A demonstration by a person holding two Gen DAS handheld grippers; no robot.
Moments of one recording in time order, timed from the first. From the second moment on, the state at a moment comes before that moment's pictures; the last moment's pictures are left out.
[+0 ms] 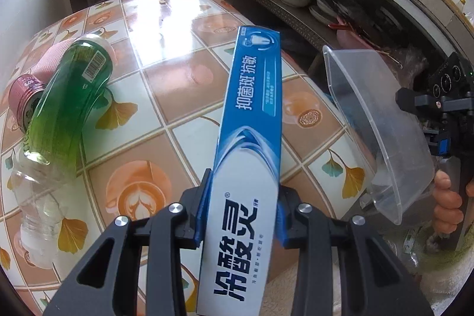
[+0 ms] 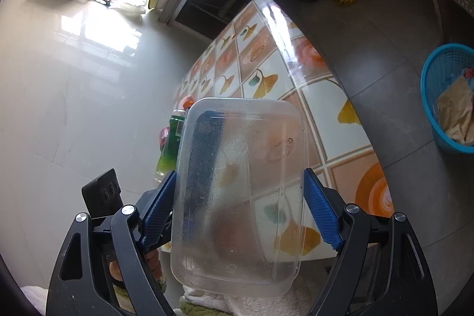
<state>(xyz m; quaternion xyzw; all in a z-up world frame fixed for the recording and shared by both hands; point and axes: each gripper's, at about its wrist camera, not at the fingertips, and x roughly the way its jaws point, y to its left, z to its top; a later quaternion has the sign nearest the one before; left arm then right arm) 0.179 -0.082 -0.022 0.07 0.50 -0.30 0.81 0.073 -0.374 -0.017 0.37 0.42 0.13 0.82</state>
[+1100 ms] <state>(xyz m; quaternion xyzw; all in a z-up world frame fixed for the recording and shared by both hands) 0.181 -0.058 -0.001 0.01 0.46 -0.29 0.84 0.064 -0.375 0.002 0.39 0.40 0.13 0.82</state>
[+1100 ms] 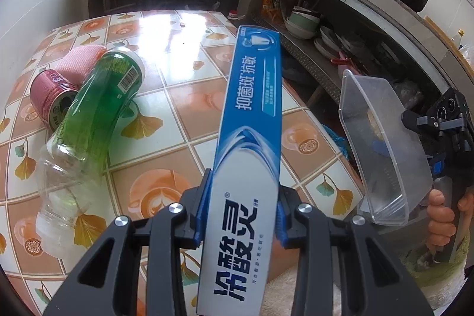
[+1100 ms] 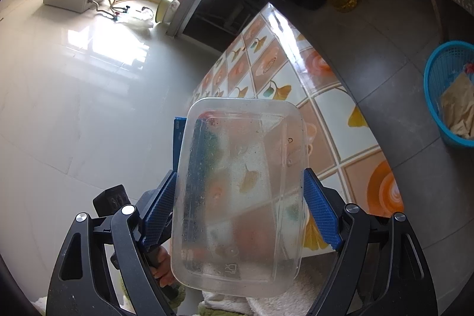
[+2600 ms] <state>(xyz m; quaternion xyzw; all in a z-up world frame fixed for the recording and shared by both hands) 0.220 -0.383 -0.045 0.10 0.61 -0.46 0.63 -0.080 -0.578 -0.078 0.53 0.27 -0.14 0.79</state>
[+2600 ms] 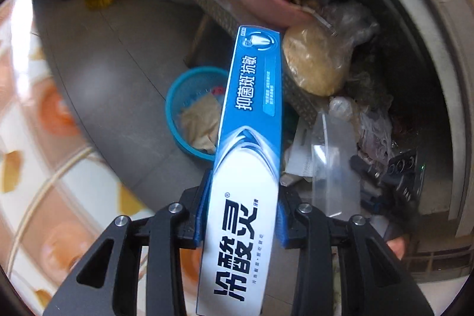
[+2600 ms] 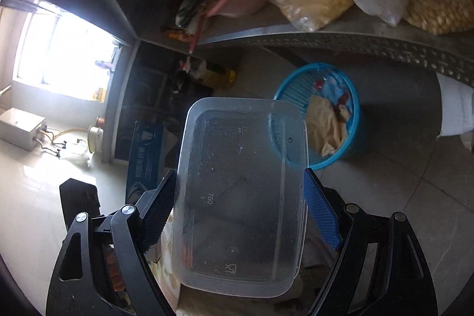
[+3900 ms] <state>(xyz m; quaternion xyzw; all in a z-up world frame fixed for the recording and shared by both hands) 0.202 -0.255 0.038 0.05 0.45 -0.44 0.78 0.001 -0.520 -0.092 0.23 0.39 -0.24 0.86</state>
